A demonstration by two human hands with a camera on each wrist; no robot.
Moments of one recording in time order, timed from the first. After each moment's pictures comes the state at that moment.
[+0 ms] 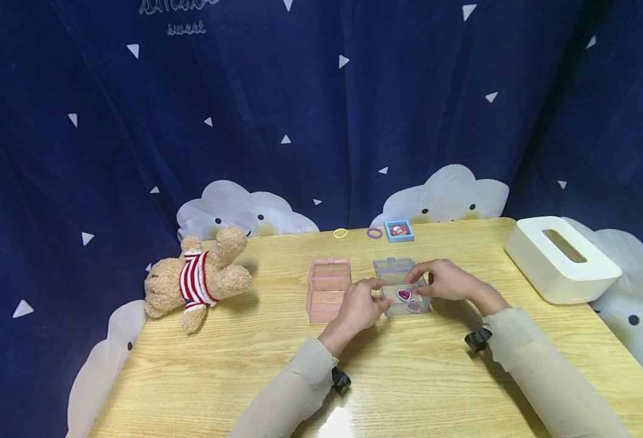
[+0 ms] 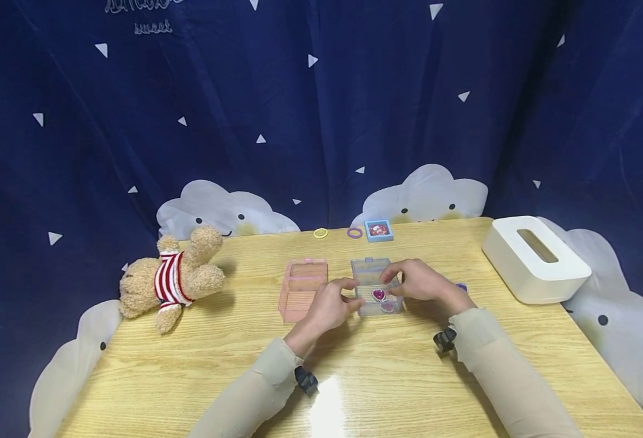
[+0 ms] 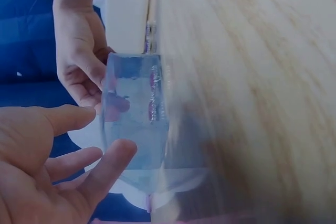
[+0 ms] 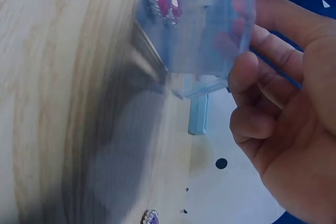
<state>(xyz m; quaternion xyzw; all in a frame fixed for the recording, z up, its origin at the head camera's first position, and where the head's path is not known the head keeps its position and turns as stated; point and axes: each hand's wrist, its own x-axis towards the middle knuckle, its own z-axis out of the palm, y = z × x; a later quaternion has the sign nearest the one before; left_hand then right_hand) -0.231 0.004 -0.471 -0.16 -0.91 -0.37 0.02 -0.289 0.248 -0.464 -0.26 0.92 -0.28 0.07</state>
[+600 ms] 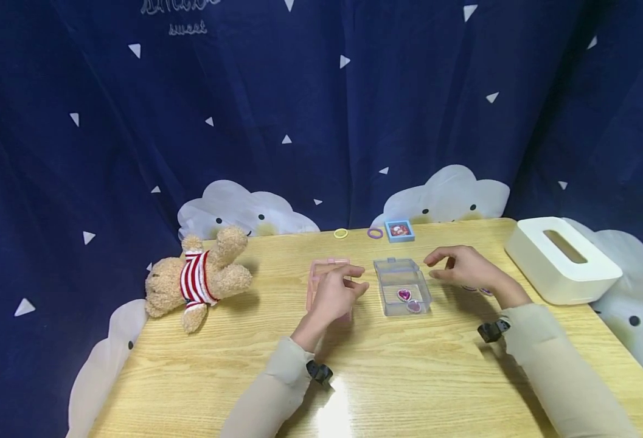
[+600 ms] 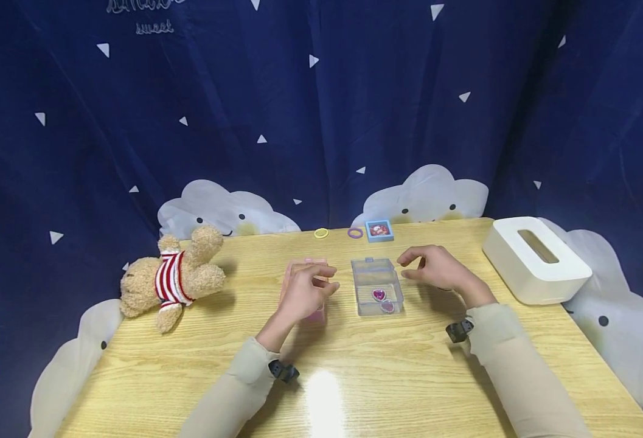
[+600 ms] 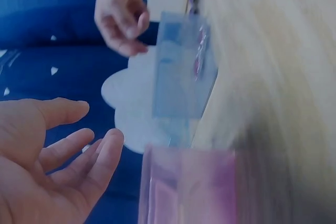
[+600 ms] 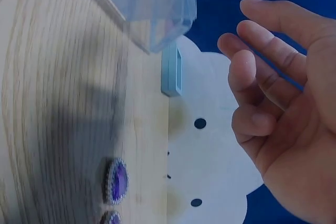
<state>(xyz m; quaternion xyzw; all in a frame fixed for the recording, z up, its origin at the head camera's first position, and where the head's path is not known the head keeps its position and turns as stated) -0.235 -0.043 -0.445 -0.14 -0.87 -0.47 0.04 -0.291 0.279 -0.440 -0.20 0.94 -0.29 0.02</state>
